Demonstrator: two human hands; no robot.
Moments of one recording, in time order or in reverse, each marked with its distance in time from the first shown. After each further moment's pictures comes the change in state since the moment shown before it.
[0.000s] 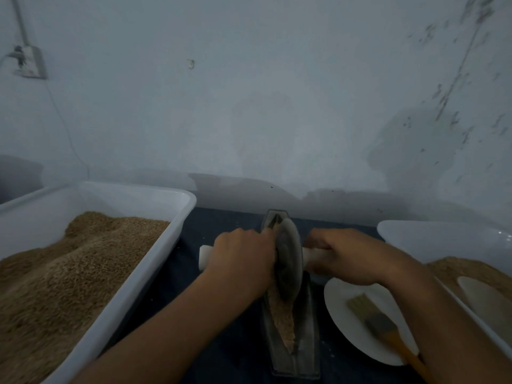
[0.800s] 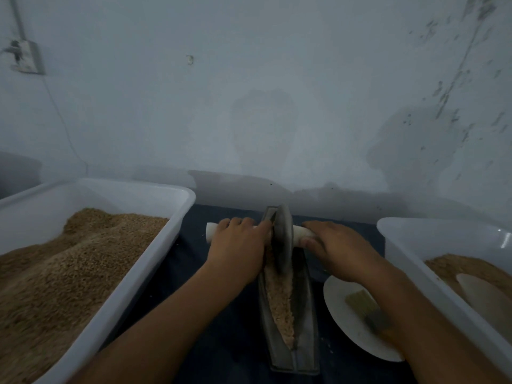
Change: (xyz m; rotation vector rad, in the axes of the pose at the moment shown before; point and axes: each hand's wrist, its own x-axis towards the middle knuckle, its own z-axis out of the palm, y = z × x) left_hand 0.024 -0.013 0.029 -0.054 0.073 0.023; right_hand 0.023 0.014 0.033 -0.096 0.248 0.046
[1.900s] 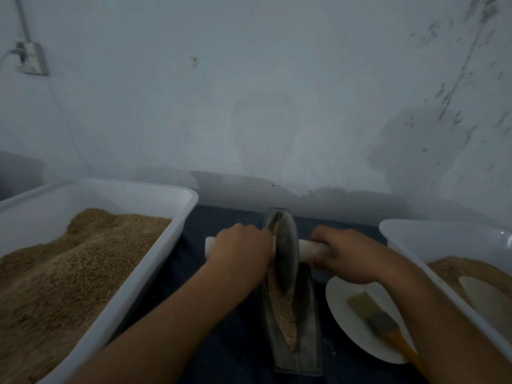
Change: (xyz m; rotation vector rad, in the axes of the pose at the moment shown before) left_hand -0.017 0.012 -0.035 0.075 -0.156 -0.017; right_hand -0.008 -0.003 -0.022 0.078 -0.191 0.030
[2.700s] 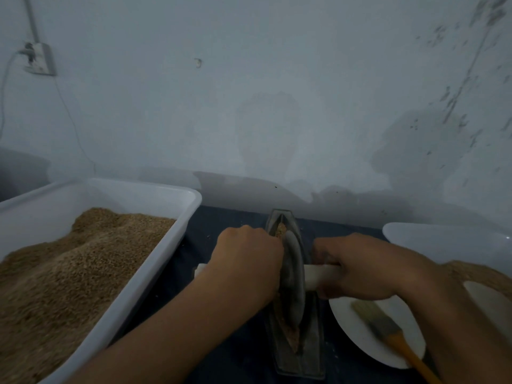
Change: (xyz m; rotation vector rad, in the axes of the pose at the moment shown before) left_hand -0.027 0.010 -0.032 0.057 -0.050 0.056; right_hand -0.035 -0.033 -0.032 -0.125 -0.187 -0.076
